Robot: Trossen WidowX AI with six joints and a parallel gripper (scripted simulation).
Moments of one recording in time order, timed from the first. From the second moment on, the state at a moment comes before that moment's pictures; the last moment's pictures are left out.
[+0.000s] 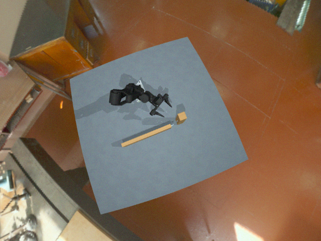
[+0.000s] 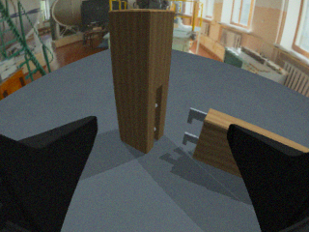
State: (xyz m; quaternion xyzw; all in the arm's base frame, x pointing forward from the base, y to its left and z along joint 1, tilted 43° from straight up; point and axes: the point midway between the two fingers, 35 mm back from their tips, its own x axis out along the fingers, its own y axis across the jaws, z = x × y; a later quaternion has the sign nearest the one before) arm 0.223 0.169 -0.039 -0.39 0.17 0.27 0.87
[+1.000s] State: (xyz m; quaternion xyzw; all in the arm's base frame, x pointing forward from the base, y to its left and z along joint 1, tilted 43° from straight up) arm 0.268 0.190 -0.048 -0.43 0.26 0.31 0.81
